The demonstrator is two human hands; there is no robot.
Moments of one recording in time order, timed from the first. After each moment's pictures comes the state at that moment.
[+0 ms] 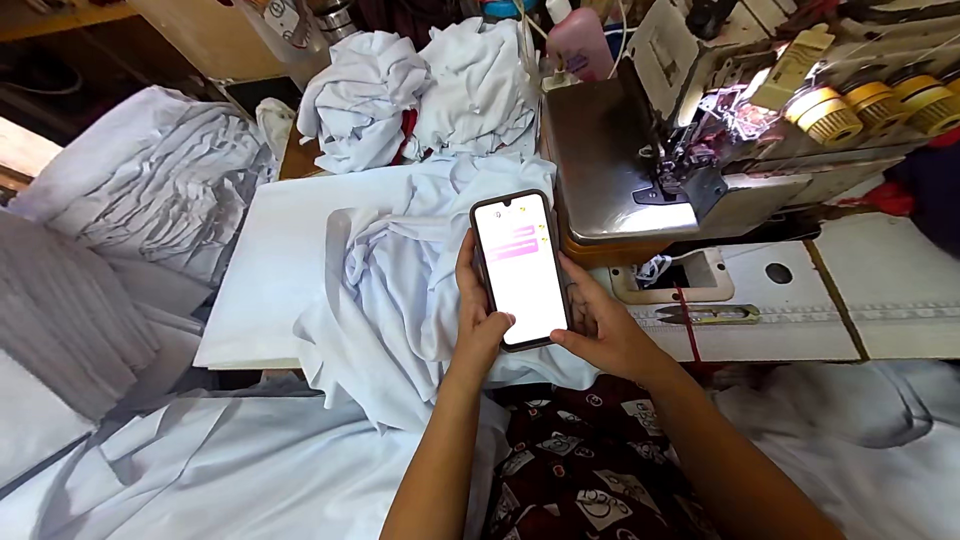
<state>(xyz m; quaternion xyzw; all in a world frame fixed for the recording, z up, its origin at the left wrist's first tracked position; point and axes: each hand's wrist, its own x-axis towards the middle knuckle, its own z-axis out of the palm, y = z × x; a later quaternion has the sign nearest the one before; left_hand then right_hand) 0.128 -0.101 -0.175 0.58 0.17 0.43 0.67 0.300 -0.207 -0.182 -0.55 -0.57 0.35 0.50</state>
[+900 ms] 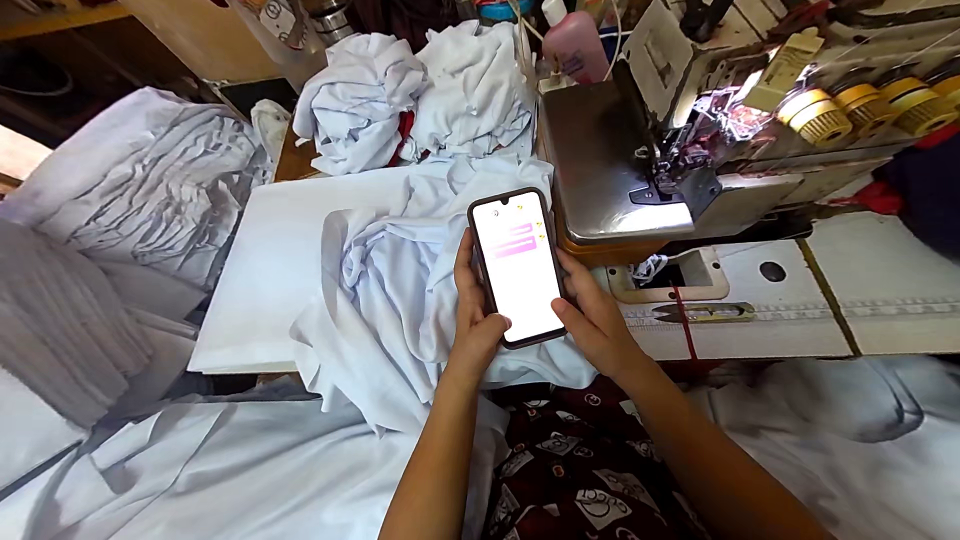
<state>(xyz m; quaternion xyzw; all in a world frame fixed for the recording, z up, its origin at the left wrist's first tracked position) 0.127 -0.098 -0.178 0.57 0.14 0.42 0.69 0.282 -0.195 -0.184 -0.62 -0.55 0.23 0.52</state>
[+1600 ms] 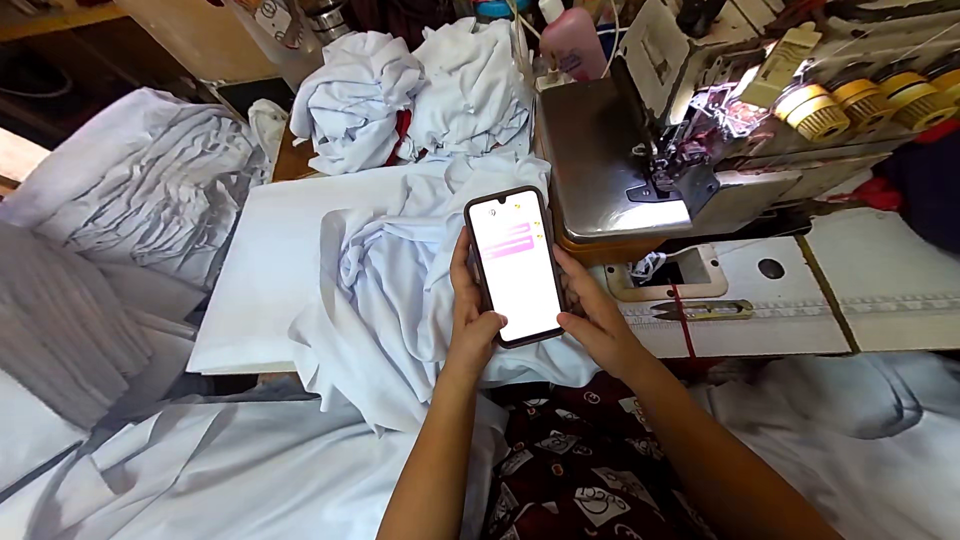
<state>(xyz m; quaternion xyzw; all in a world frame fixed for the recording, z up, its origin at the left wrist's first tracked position) 0.127 -0.098 -0.179 0.57 0.14 0.43 0.69 0.291 -0.201 -0.187 -0.54 -0.57 0.30 0.54</state>
